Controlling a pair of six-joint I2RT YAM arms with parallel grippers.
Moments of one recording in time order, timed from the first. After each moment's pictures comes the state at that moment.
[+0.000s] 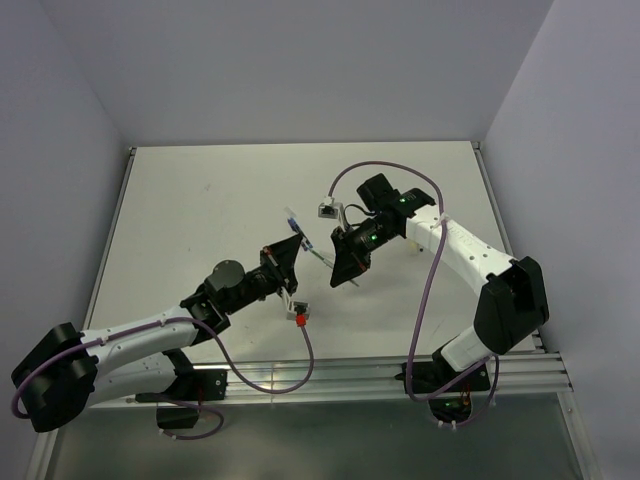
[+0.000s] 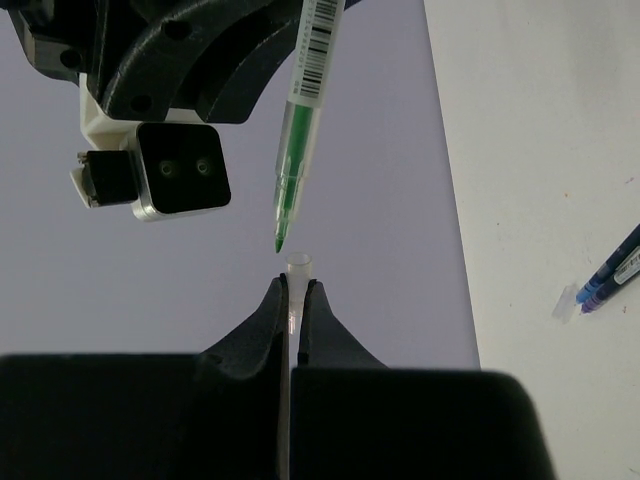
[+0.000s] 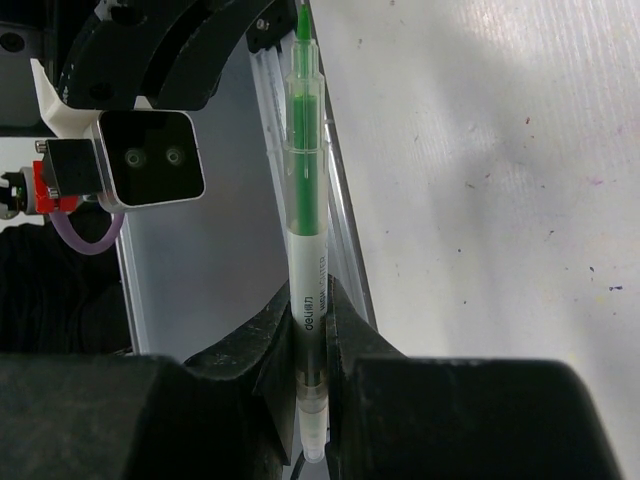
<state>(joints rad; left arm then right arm) -0.89 1.06 0.40 0.63 0.10 1.67 0.52 1.51 1.24 -0.98 -0.98 -0.30</state>
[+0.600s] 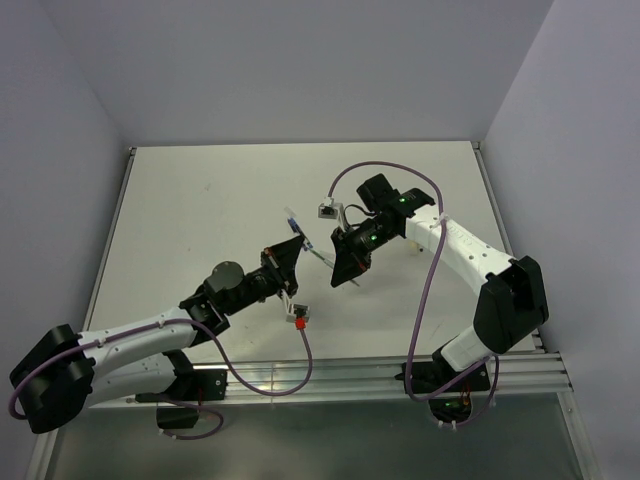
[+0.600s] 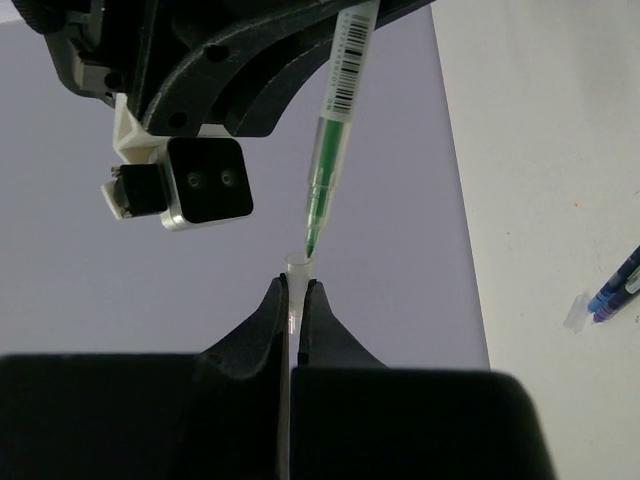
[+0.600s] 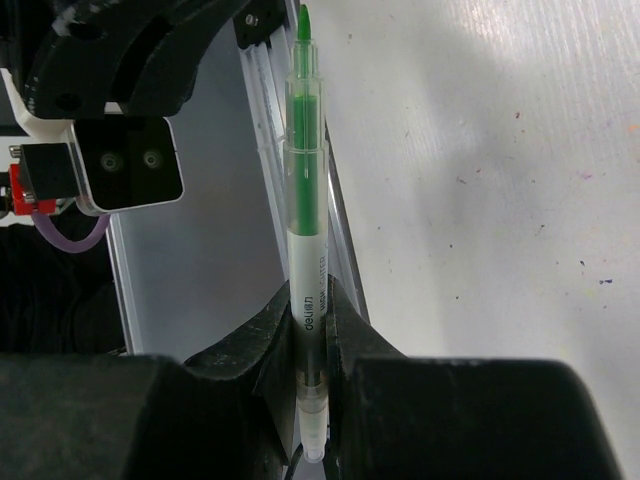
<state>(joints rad) -0.91 1.05 0.40 0.62 0.12 1.68 0.52 1.52 1.24 -0.98 -0.96 -0.31</state>
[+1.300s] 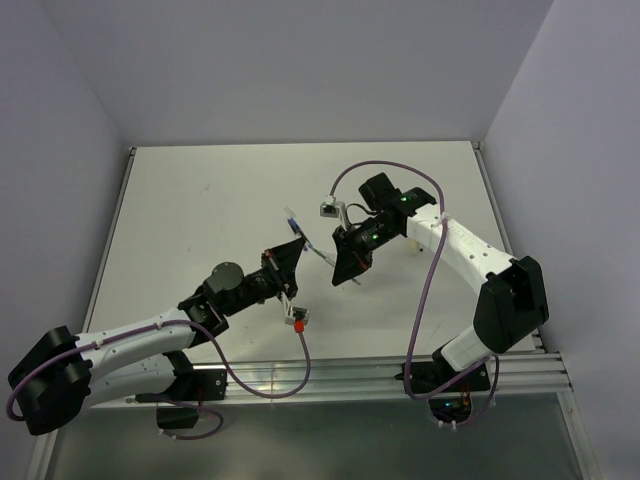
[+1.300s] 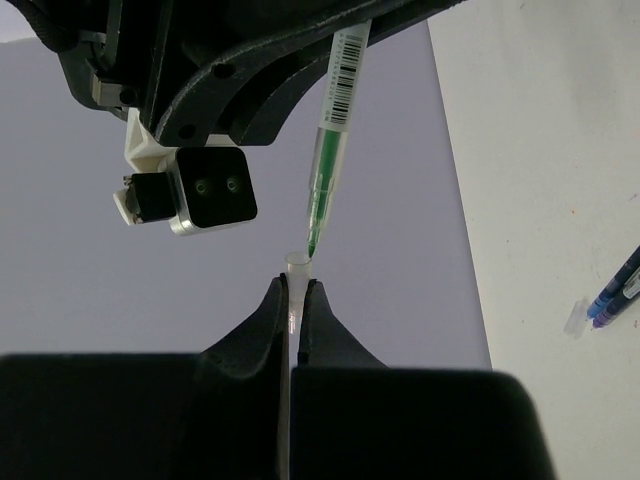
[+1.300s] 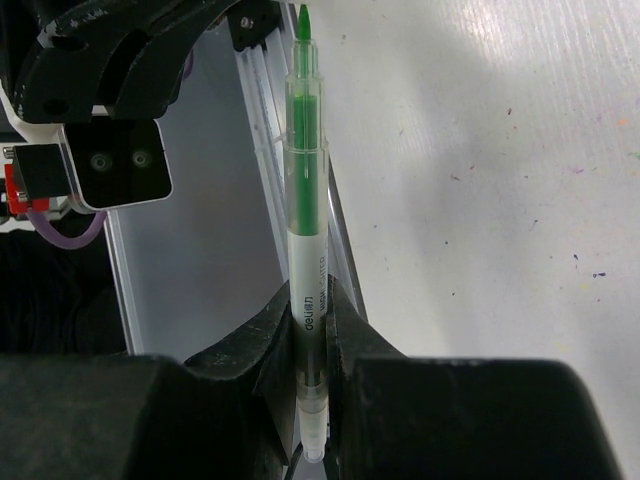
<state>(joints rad) -0.91 1.02 0.40 0.60 0.13 1.69 0.51 1.52 1.25 -0.98 -0.96 -0.31</state>
